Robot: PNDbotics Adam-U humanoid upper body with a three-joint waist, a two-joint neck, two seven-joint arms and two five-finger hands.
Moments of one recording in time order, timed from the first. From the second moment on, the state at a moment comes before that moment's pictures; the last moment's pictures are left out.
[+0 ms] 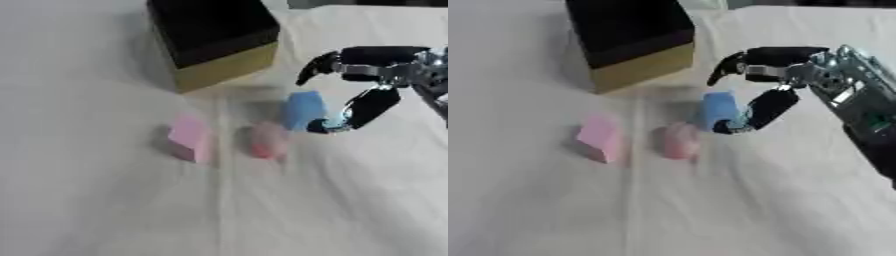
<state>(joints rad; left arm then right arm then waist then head) -0.20 0.43 0.17 -1.98 -0.30 -0.12 0.51 -0.87 -0.66 0.49 -1.51 0.48 -0.06 0.70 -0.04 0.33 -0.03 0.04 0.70</state>
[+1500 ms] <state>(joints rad) -0.20 0.43 0.17 -1.98 -0.30 -0.12 0.50 -0.87 -0.61 0.48 -1.40 0.46 -0.05 0.62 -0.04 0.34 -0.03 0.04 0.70</state>
